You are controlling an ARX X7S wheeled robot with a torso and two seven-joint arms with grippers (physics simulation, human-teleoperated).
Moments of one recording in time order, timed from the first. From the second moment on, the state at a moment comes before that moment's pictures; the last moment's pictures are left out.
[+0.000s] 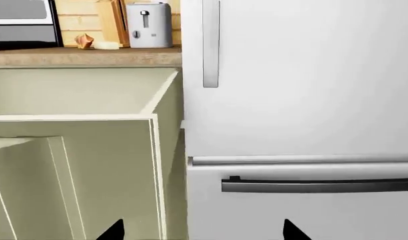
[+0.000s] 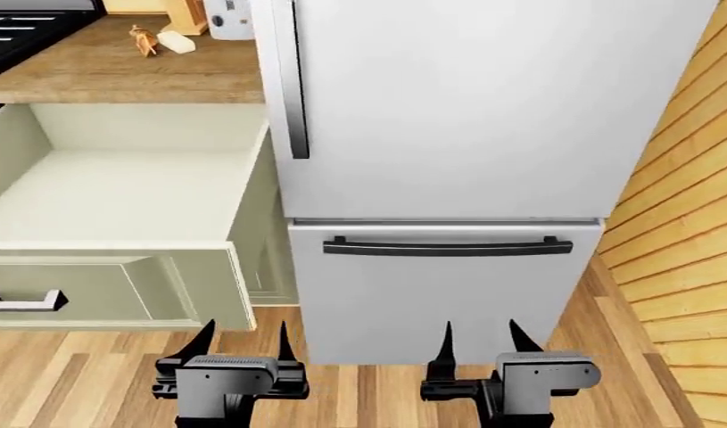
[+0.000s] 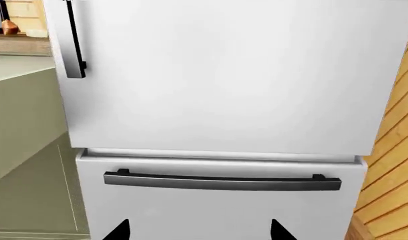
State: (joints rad) left arm -0.02 -0.13 0.17 -0.06 -0.13 0.06 -0.15; right arm 0.02 0.14 -0.16 0.03 0.12 -0.01 0.15
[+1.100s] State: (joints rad) left arm -0.03 -0.16 0.21 -0.05 -0.16 0.07 -0.19; right arm 0.03 0.17 -0.21 0.03 0.14 0.01 0.19
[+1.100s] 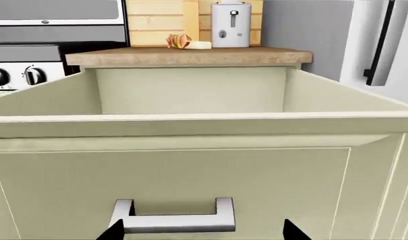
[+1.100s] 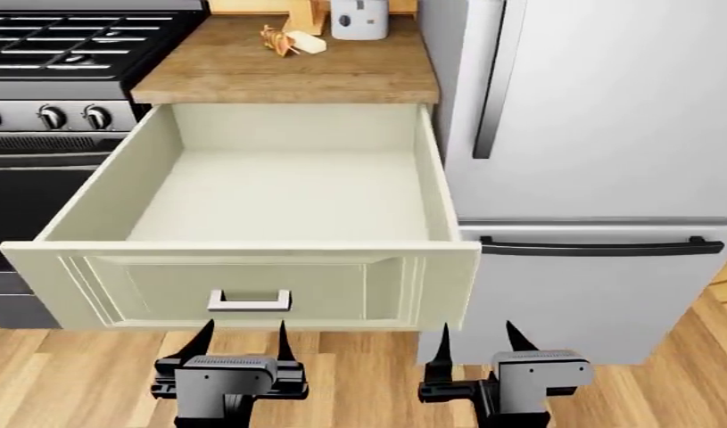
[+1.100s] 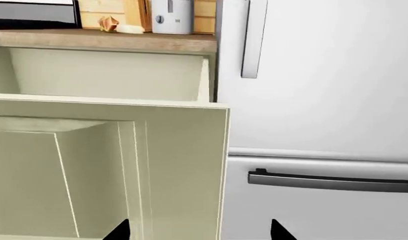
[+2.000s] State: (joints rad) left arm -0.02 -0.18 0.24 -0.05 -0.18 0.07 -0.21; right arm 0.04 0.19 -0.23 0.03 0.16 0.01 0.21
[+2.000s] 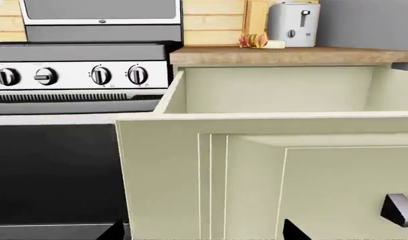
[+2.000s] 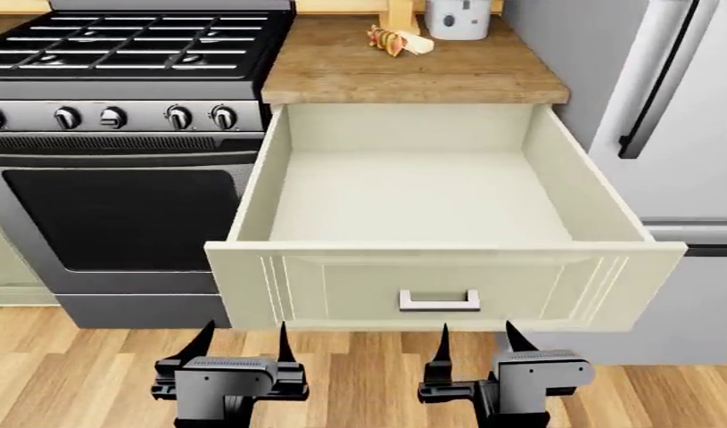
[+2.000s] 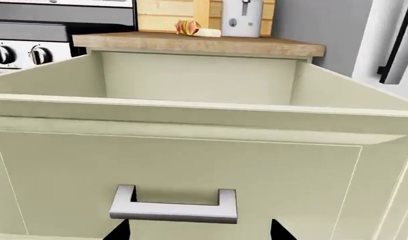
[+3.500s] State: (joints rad) left arm -0.03 -0.21 0.27 -0.05 -0.20 0.08 -0.24; right arm 0.04 0.21 -0.27 0.03 0.19 -0.01 0.24
